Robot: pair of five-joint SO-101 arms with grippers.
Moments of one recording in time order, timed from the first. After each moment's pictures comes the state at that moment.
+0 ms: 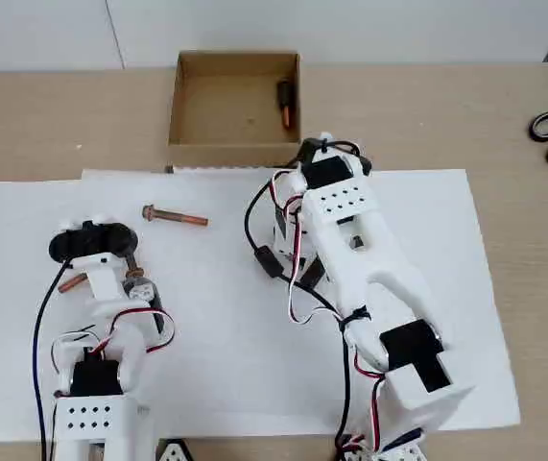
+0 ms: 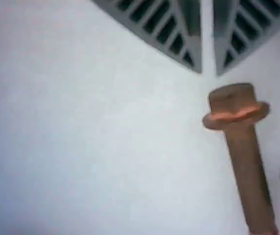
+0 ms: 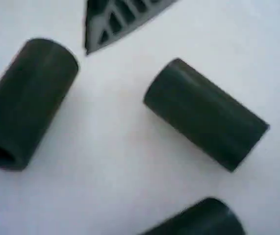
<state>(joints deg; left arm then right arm) -6.8 -74.9 86.8 46.8 13.7 -23.5 9.0 0.9 87.6 -37.7</state>
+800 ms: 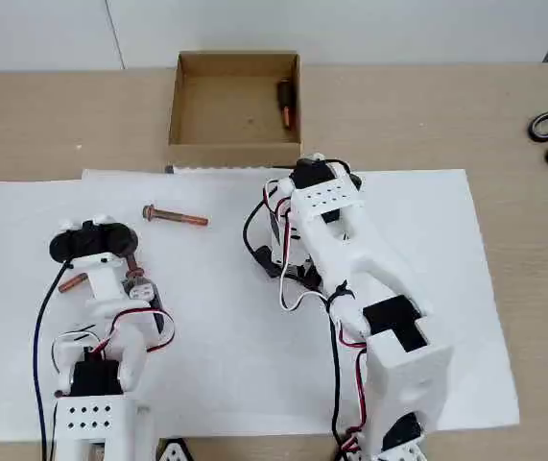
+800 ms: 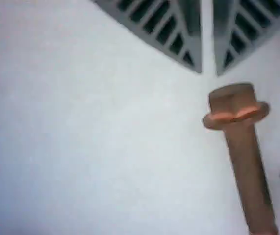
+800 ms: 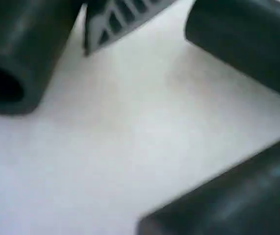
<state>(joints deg) -6.8 -74.9 86.8 46.8 13.7 -23.5 20.8 -0.6 85.7 -37.7</state>
